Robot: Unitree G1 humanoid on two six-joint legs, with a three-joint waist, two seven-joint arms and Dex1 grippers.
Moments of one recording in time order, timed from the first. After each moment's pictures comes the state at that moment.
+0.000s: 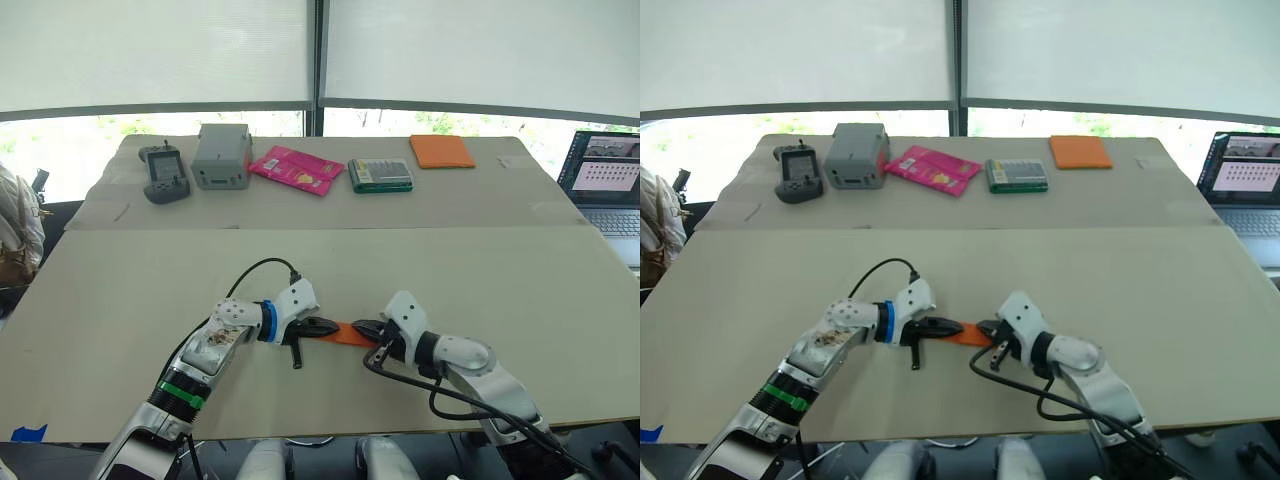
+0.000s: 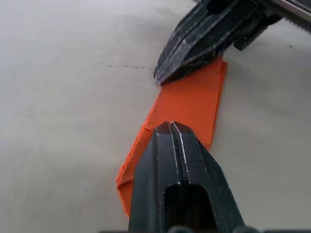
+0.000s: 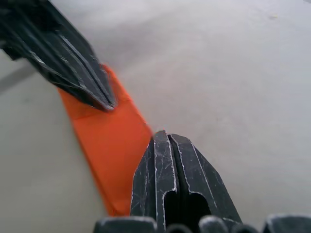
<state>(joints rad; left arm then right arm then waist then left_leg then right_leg) -0.43 0.42 -0.35 0.10 -0.16 0.33 -1.04 -0.09 -0.48 0.19 -0.24 0.14 0.43 0.63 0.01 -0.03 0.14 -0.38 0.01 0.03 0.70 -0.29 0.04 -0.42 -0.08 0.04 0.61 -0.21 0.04</state>
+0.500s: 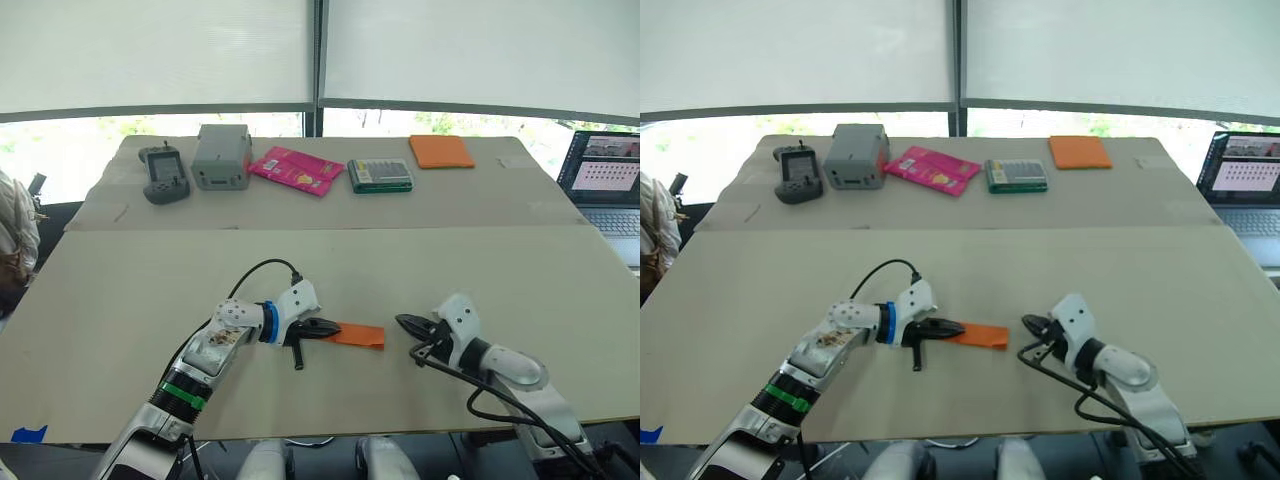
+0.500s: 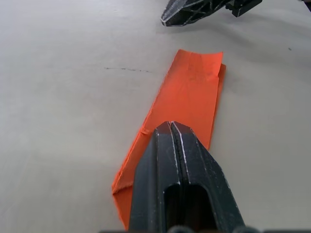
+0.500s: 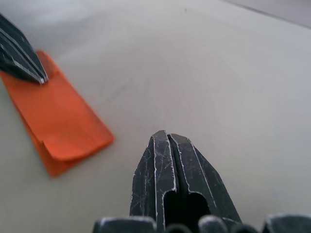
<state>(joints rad) -0.42 0.41 -0.35 0.09 -0.16 0.34 -1.03 -0.03 -0.47 0.04 -0.20 0.22 0.25 0.68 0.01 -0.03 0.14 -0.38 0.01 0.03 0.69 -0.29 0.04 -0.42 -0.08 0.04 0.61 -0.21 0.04</state>
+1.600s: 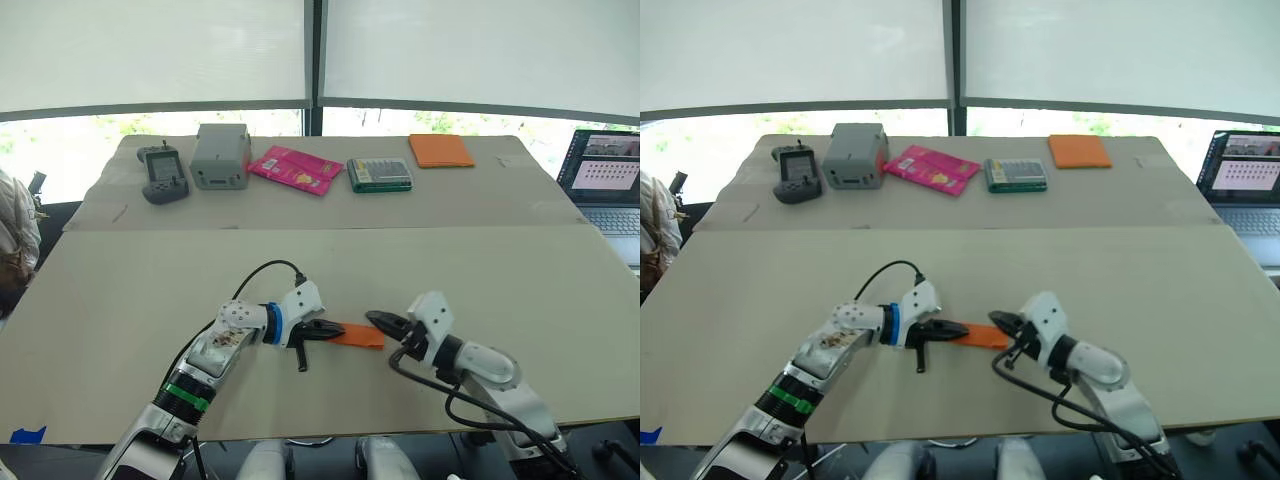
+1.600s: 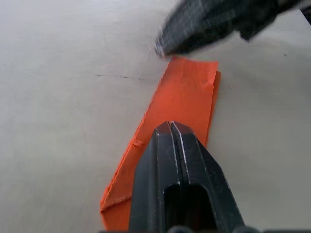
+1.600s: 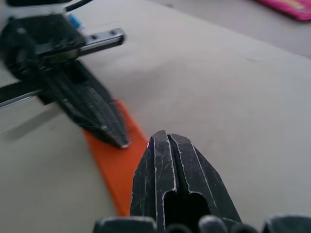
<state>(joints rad) -0.42 0.40 -0.36 0.09 -0.16 0.34 -1.03 -0.02 -0.44 0.17 -0.26 0.20 0.24 0.68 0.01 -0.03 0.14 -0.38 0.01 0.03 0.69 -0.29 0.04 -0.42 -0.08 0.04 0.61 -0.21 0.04</state>
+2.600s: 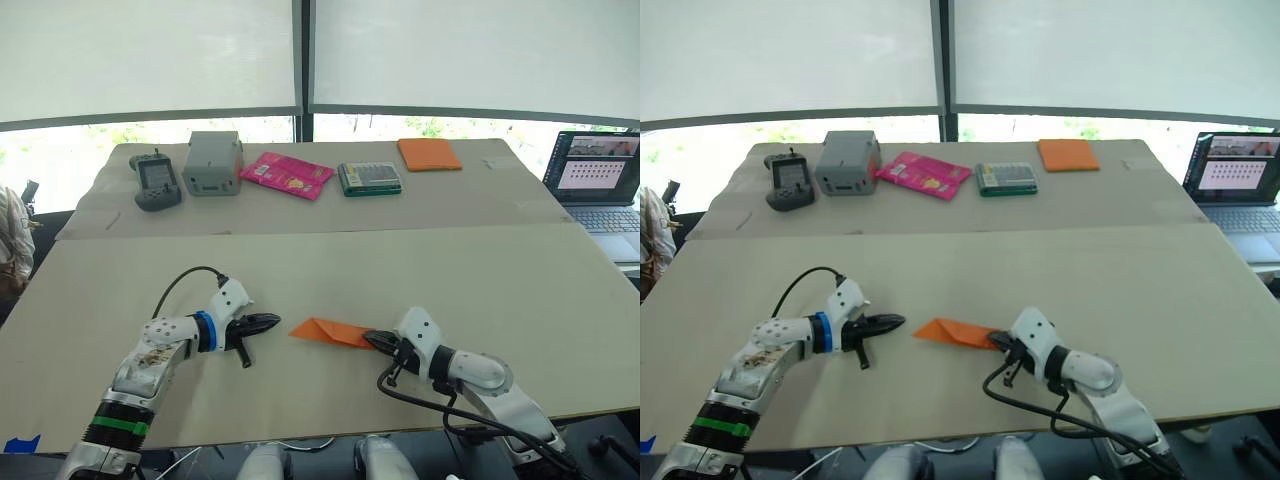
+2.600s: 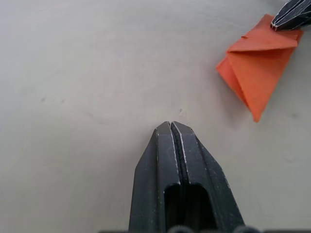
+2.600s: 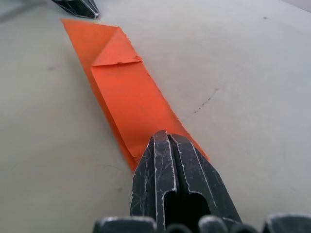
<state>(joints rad) -0.21 0.60 -0.07 0.05 -0.26 0.31 -0.97 -0.03 -0.50 0.20 -0.25 0.14 0.25 0.68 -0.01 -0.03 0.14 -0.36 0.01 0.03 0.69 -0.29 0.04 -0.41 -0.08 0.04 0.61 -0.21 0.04</state>
